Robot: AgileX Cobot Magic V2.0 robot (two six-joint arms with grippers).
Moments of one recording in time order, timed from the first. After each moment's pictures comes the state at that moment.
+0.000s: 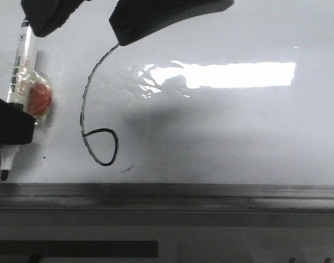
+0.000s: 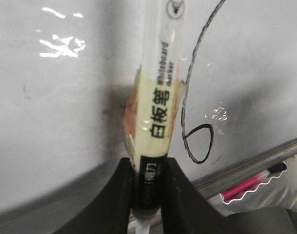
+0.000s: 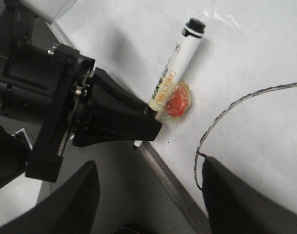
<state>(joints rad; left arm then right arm) -0.72 0.91 -0.37 -0.45 0.09 -0.06 1.00 1.22 -0.95 0.11 0.35 0.04</state>
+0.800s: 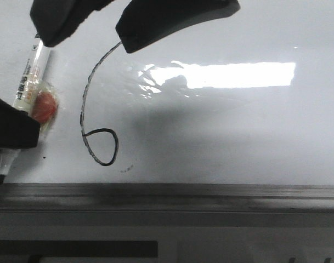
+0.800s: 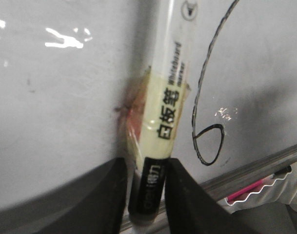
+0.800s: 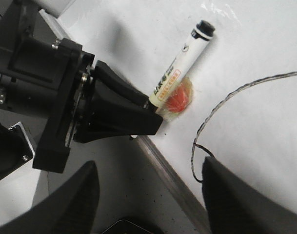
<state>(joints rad) -0.71 0.94 -0.37 -0.47 0.07 -0.06 1.00 1.22 -0.95 0.11 0.38 0.04</state>
